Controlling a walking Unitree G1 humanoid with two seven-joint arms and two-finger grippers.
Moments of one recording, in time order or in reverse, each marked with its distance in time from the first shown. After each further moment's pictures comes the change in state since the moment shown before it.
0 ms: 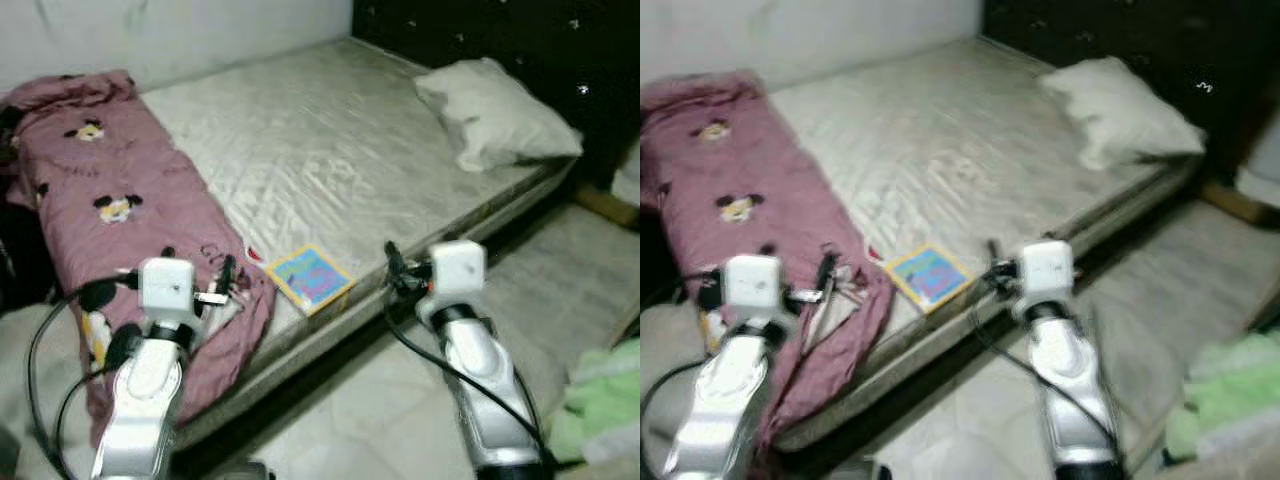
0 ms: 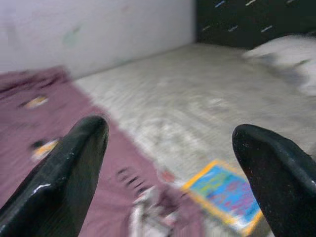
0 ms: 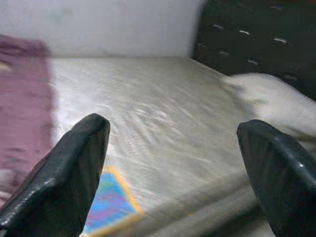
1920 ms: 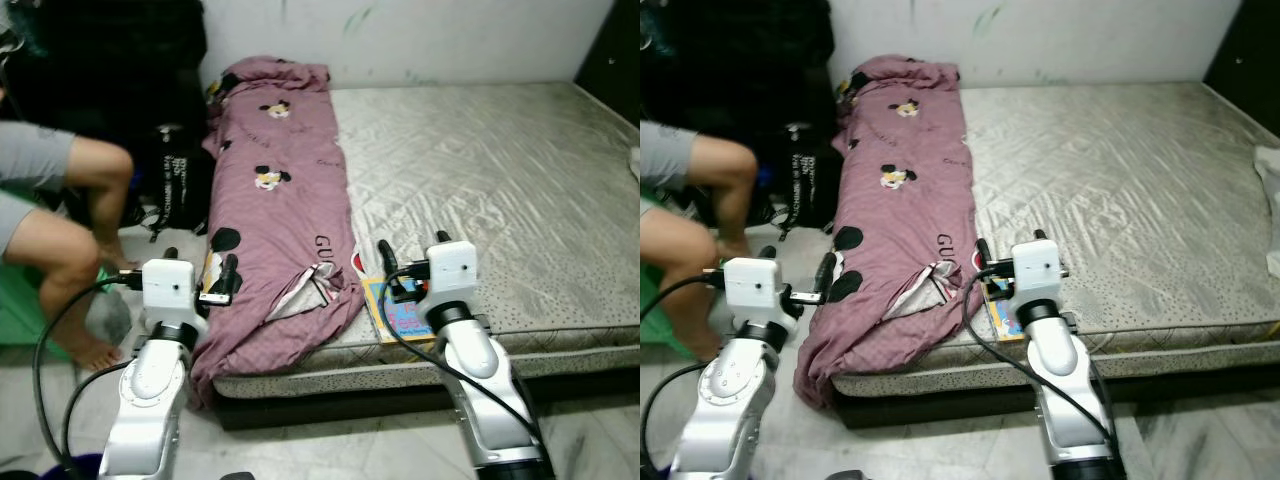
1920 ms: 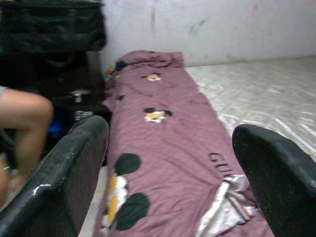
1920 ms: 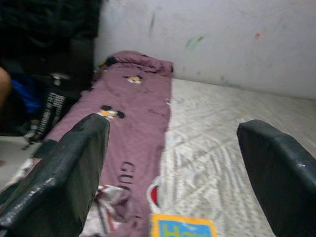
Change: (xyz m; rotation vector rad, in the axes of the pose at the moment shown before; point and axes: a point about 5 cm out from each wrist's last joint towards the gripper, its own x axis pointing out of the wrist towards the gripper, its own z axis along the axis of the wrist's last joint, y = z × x) left arm 0.005 -0.014 0.005 -0.065 -0.028 -0.056; right arm 0.000 -0.011 -0.003 -0.016 0.012 -0.024
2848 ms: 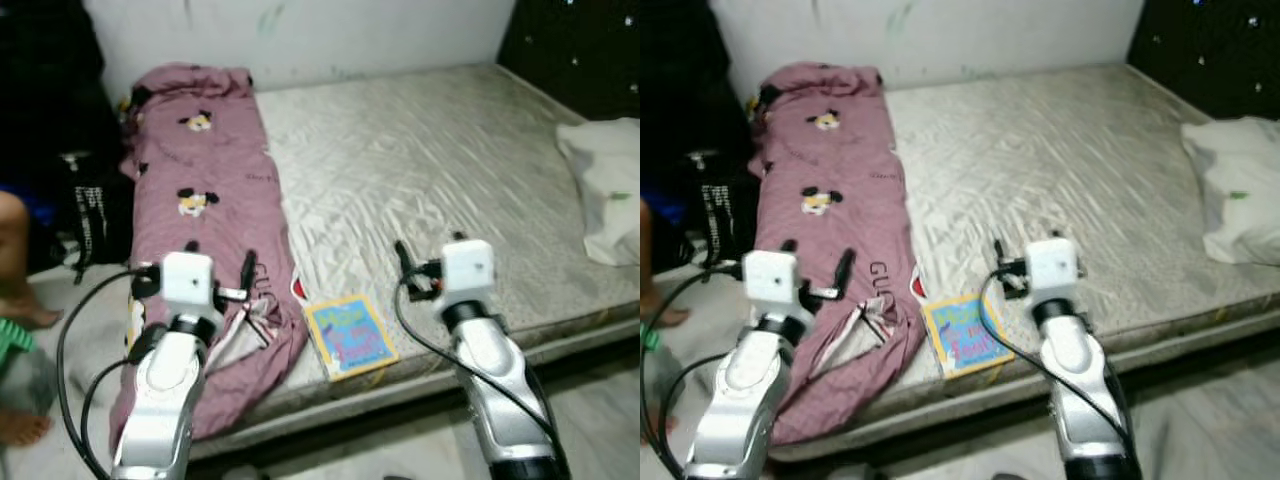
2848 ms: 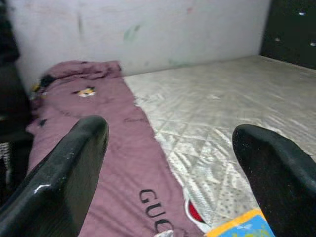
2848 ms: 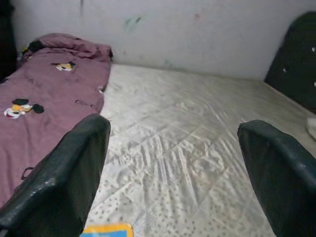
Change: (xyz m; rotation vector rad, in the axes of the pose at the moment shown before) left arm 0.004 -0.007 0.002 0.015 -0.008 -0.035; right arm 0.000 -0.008 -0.005 -0.013 0.025 -0.024
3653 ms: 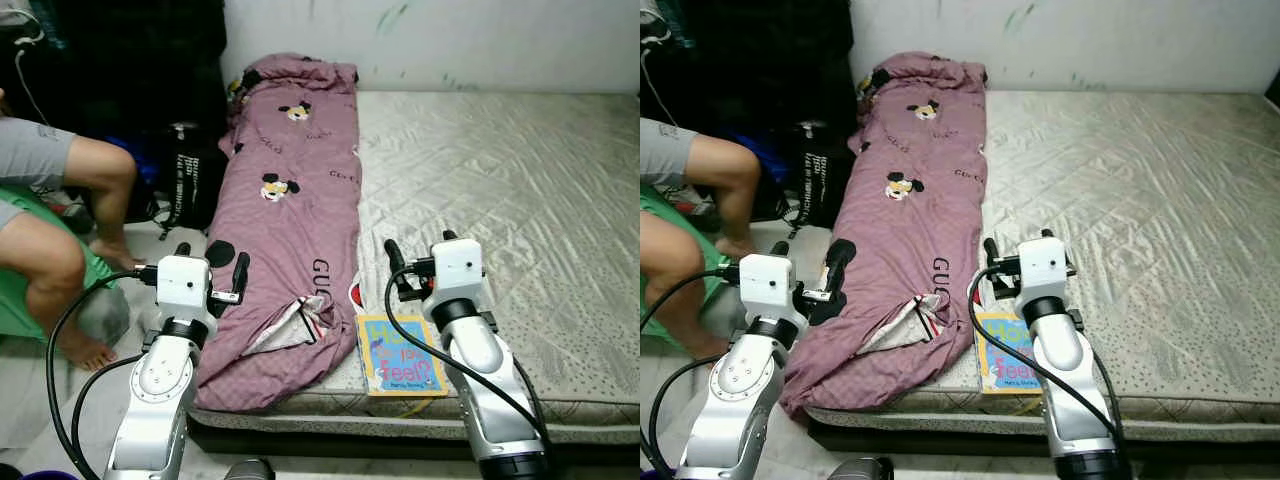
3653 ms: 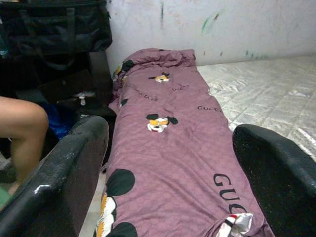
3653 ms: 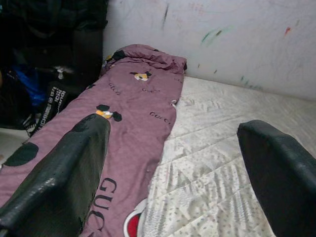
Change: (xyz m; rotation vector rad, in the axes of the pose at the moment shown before) left arm -0.002 0.006 -0.001 0.033 0.006 0.027; right arm 0.005 0.010 0.002 0.013 -0.008 0.027
